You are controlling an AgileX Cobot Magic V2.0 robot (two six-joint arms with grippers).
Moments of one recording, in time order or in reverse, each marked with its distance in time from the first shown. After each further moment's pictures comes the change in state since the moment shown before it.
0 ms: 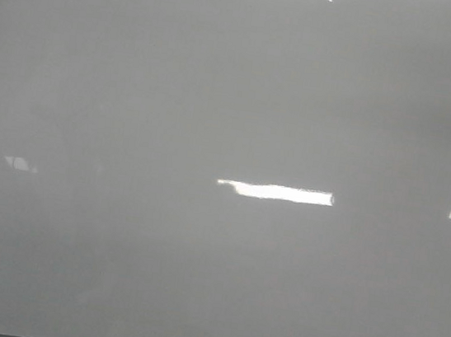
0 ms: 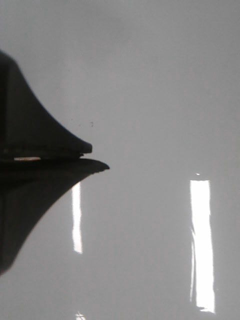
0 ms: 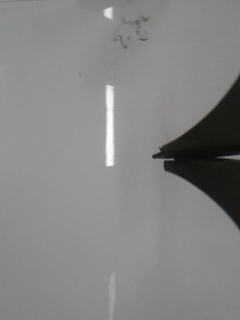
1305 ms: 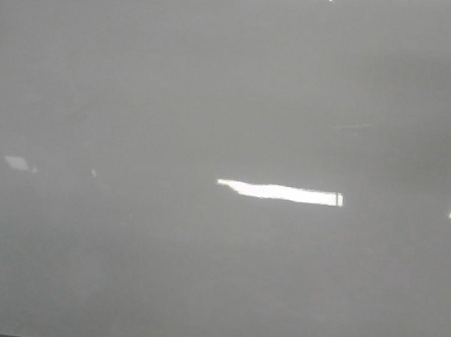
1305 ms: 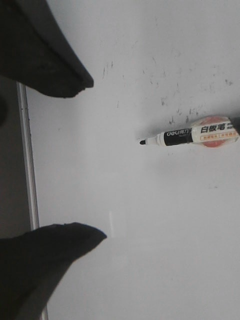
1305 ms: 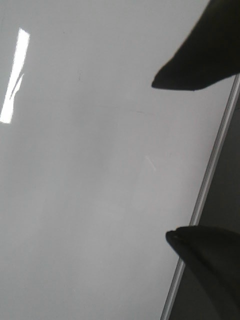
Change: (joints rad) left arm -0.031 0.530 0.000 -0.010 0.203 0.020; right arm 0.196 0.196 0.024 -0.024 0.162 -0.090
